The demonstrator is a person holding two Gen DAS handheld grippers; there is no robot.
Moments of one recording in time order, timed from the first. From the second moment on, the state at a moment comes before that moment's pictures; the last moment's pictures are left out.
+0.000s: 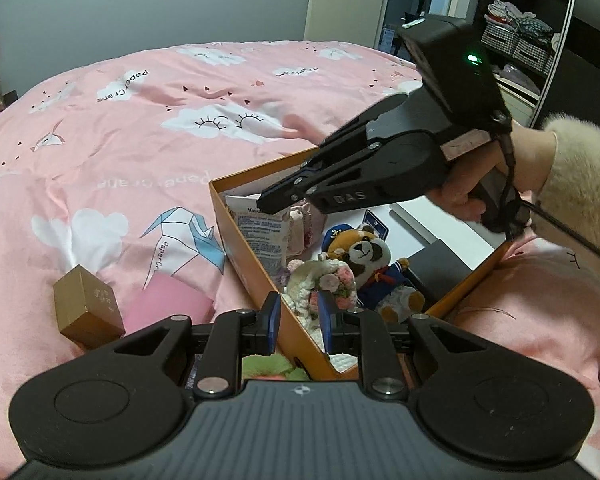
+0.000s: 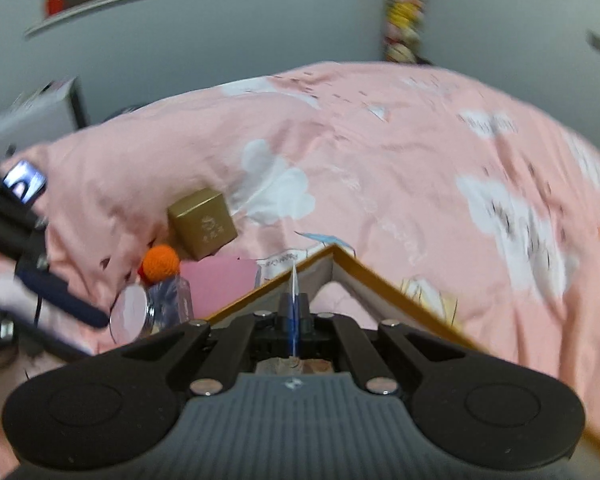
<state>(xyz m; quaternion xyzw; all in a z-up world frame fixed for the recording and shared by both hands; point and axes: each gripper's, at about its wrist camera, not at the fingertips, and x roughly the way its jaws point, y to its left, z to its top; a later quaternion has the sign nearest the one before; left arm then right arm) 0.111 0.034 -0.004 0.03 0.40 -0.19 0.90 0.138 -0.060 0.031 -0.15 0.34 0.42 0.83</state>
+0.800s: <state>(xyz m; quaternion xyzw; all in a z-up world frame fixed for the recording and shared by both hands) 0.110 0.038 -0.014 -0.01 0.40 -0.18 0.90 0.106 -0.086 -0.006 0.29 0.43 0.22 0.83</state>
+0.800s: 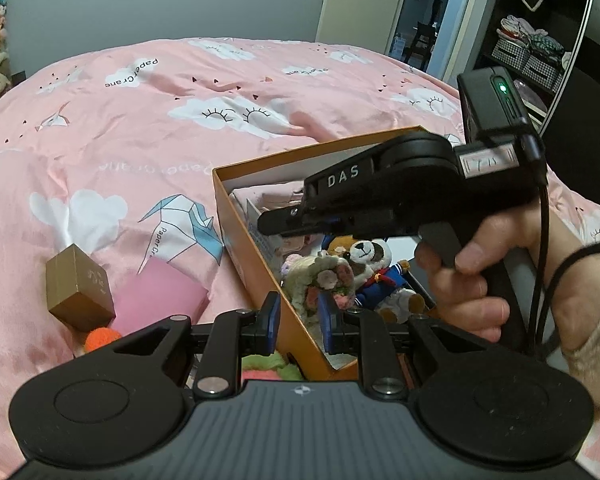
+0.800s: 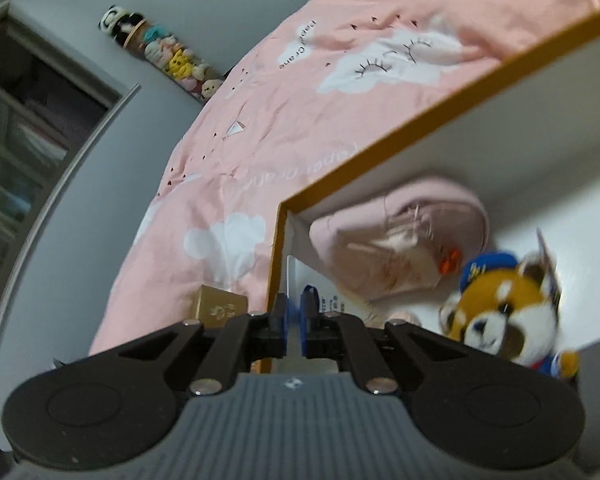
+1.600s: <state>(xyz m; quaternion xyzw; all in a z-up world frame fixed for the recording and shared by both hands) 0.091 0.065 0.009 -0.04 0.40 -0.07 0.91 0.058 -0.065 0.035 0.10 0.32 0.24 0.91</state>
